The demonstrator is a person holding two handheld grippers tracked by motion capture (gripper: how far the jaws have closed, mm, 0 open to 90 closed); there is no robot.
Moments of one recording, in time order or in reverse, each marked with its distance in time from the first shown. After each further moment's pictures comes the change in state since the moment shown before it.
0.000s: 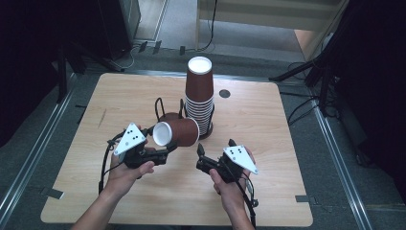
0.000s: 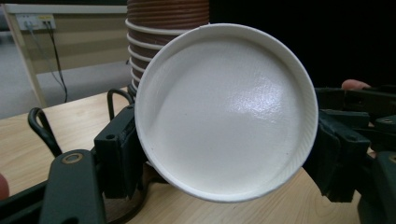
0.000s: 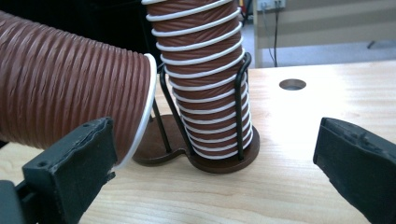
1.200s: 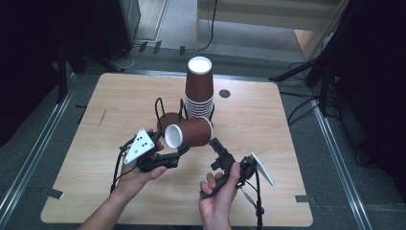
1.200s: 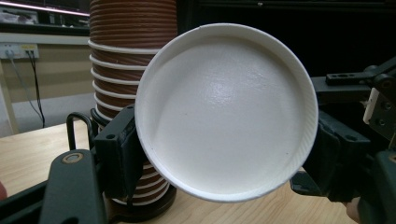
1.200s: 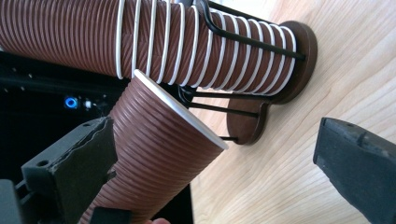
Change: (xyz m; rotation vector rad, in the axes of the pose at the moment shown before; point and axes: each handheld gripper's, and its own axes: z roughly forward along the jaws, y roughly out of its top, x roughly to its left) left arm -0.018 -0.017 0.021 -0.139 -0.057 -0.007; right arm -0.016 -0.005 -0.013 0.096 0.123 1.126
